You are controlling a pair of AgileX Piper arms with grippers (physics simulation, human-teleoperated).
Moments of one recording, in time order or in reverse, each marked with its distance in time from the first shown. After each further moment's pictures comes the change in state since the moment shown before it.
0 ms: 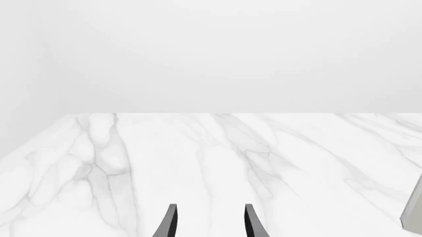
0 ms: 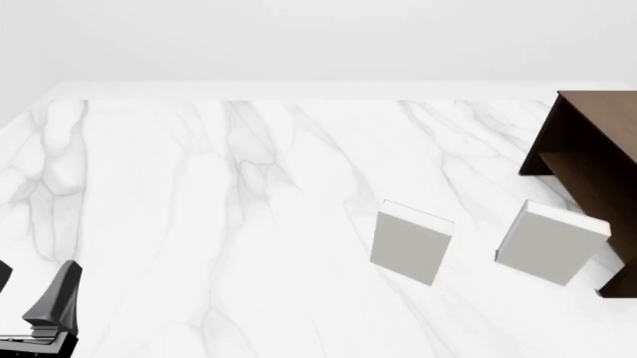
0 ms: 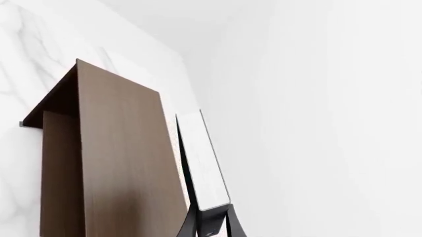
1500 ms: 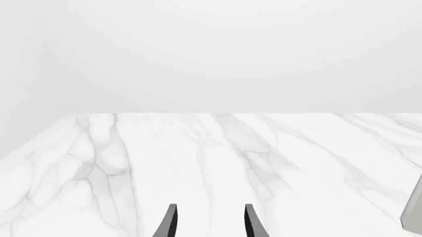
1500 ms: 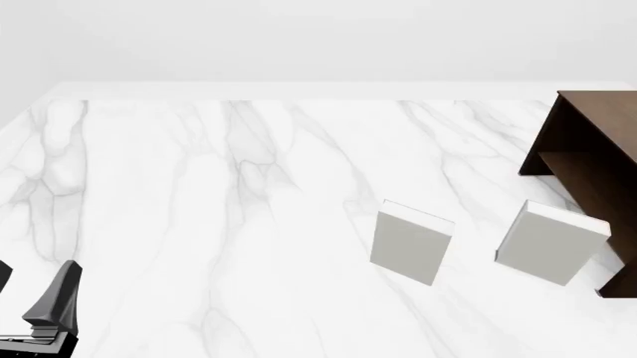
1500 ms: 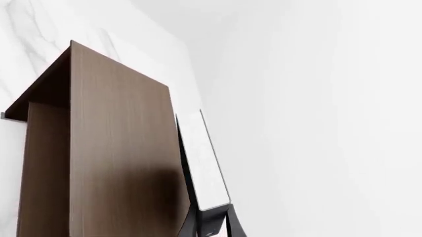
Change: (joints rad) left arm 0.000 0.000 0.000 0.000 0.000; right arm -0.010 0.258 -0.046 -0.169 -0.048
